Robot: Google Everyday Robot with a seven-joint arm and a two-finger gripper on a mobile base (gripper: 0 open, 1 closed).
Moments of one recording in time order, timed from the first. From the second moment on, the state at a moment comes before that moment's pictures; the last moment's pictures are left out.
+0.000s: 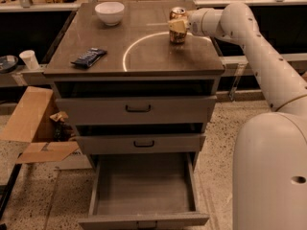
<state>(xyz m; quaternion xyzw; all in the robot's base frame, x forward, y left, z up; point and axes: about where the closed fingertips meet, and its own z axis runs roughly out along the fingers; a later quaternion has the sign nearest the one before) 0.904 -0.121 0.894 -0.30 0.74 0.15 0.59</state>
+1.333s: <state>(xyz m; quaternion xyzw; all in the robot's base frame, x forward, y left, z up) 0.798 -0.106 0.946 -0.40 0.66 0.20 0.60</state>
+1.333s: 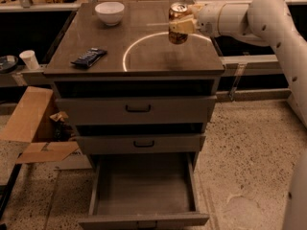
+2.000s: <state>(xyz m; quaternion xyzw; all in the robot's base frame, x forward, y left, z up) 0.667 -0.095 0.945 -0.52 0.59 0.29 0.55</state>
